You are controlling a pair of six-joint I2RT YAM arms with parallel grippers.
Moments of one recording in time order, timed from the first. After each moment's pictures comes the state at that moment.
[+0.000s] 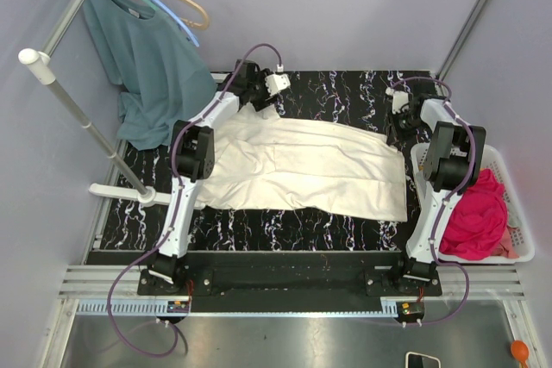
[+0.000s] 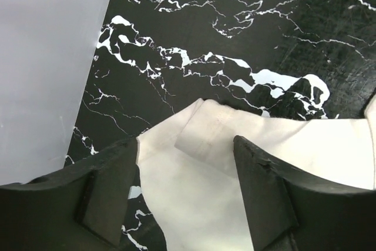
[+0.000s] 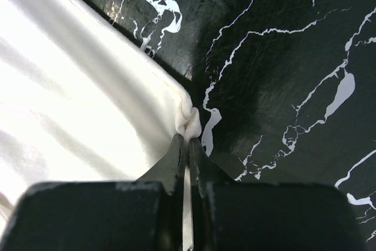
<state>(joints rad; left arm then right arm) -0.30 2.57 2.25 -0.32 0.36 0.88 -0.17 2.17 1.63 -0.70 -0.33 -0.44</state>
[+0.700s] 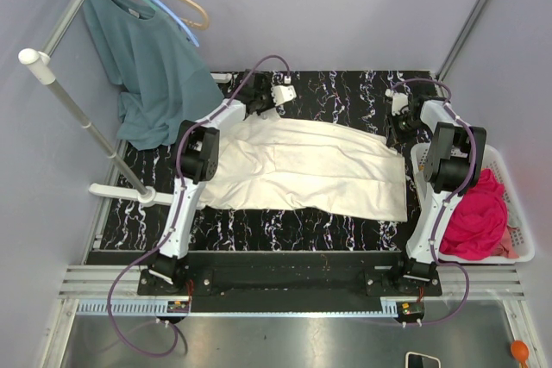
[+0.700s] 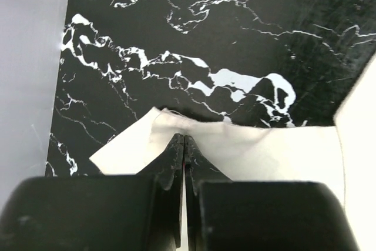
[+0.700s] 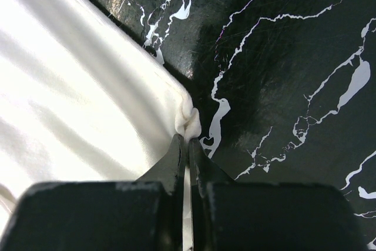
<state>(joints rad) -0.35 2.56 2.11 -0.23 0.28 0.94 -0.17 2.14 1.60 -0.70 -0.33 -0.44</state>
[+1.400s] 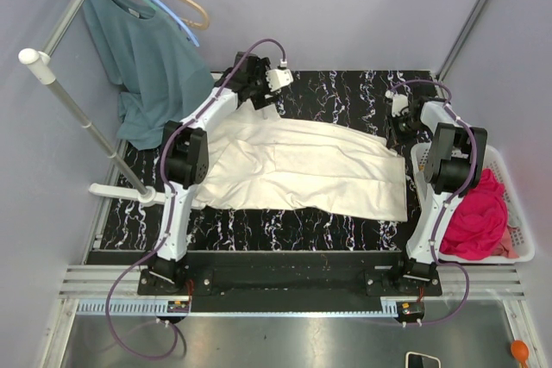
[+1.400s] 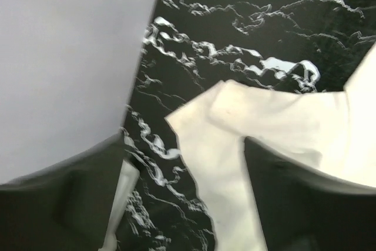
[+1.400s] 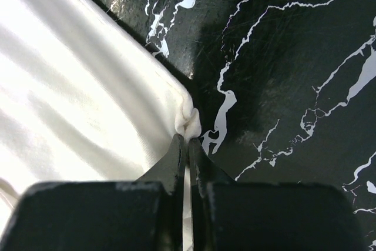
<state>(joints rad) -0.34 2.34 2.05 -0.31 0.22 0.95 -0.17 2.13 1.57 -0.70 -0.33 -0.44</state>
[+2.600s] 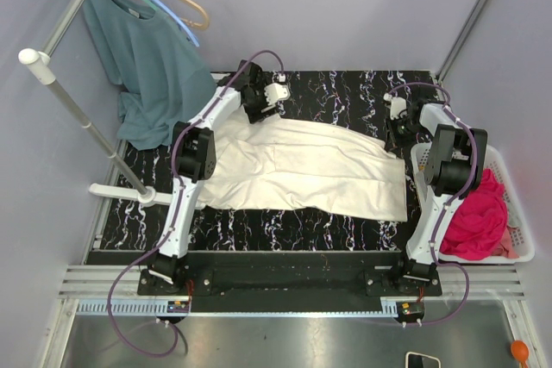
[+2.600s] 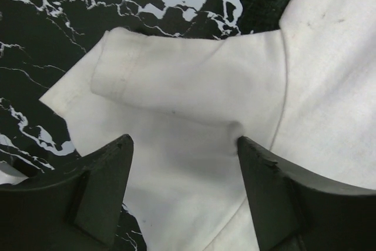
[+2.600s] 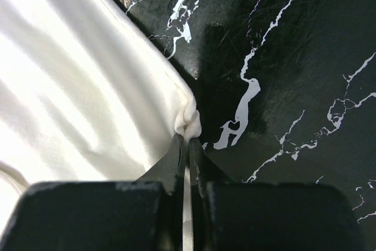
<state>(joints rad) -0.32 2.57 2.35 -0.75 0.28 0.94 -0.16 2.10 1.52 -0.70 -0.35 -0.44</state>
